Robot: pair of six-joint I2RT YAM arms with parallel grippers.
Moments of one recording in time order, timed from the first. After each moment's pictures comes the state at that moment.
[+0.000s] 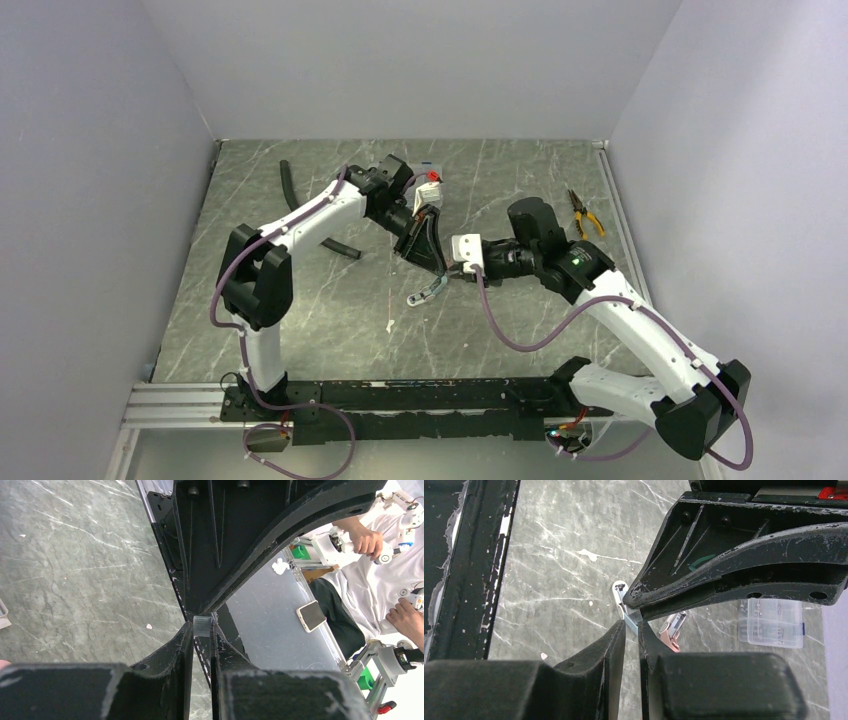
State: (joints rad) left arm -0.62 1.89 1.63 -0.98 1.42 0.63; right arm 0.62 1.04 1.01 -0.64 -0.71 -0.87
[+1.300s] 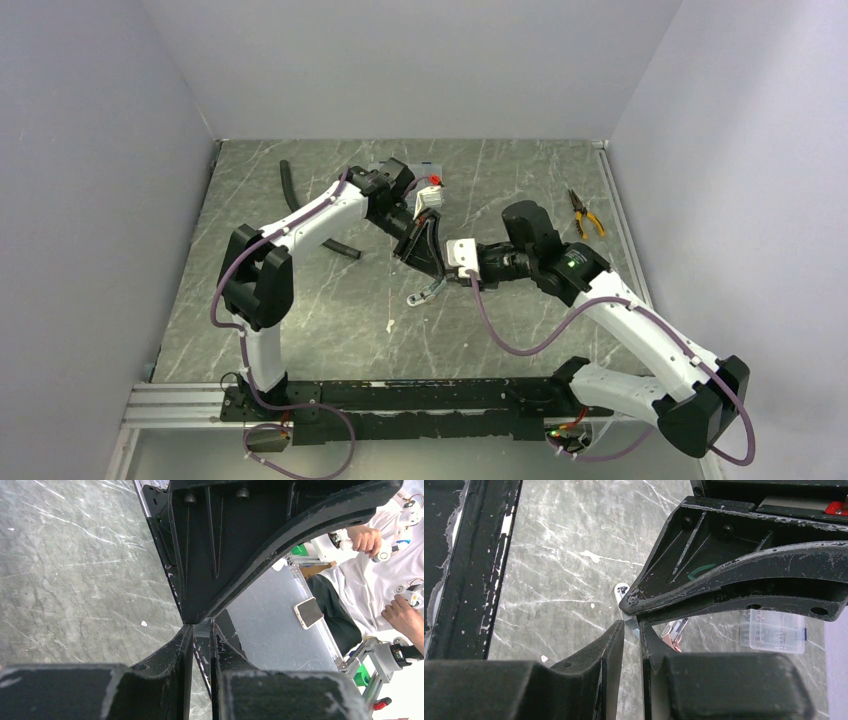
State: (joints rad) left arm -0.63 1.89 1.63 -1.03 1.41 0.67; right arm 0.66 1.05 1.00 -0.62 -0.68 -0.86
